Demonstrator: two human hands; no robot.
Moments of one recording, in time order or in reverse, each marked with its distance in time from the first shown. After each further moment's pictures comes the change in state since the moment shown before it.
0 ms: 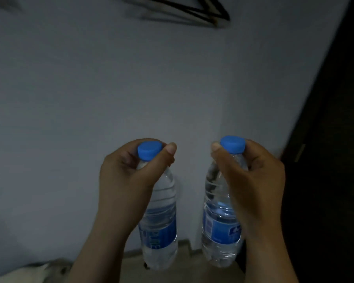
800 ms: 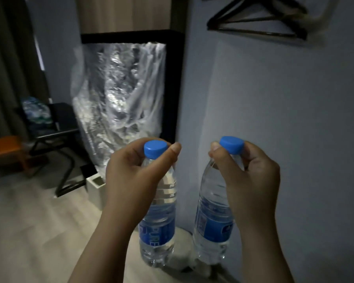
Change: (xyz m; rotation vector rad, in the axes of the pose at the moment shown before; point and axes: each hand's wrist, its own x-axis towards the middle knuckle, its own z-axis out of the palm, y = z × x) left_hand -0.077 0.076 -0.424 0.518 0.784 0.017; right_hand -0.221 -0.152 0.380 0.606 -0.721 -0.039
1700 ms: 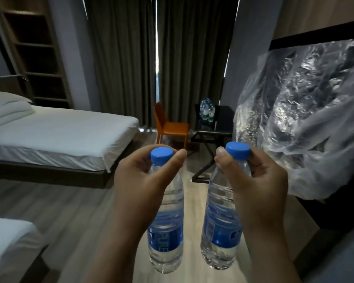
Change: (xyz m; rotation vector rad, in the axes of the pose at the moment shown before) left_hand 0.072 -0.071 -0.158 0.536 0.735 0.008; right_hand 0.021 0.069 0.292 0.619 -0.707 0.043
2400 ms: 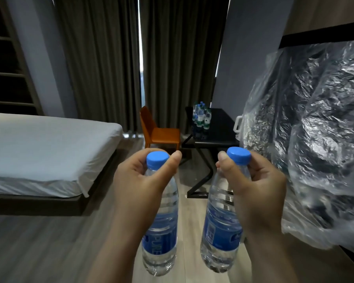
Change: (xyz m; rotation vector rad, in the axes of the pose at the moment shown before) left_hand 0.268 -0.178 0.025 0.011 -0.003 -0.017; right_hand 0.188 0.178 0.165 -0.033 0.081 0.058
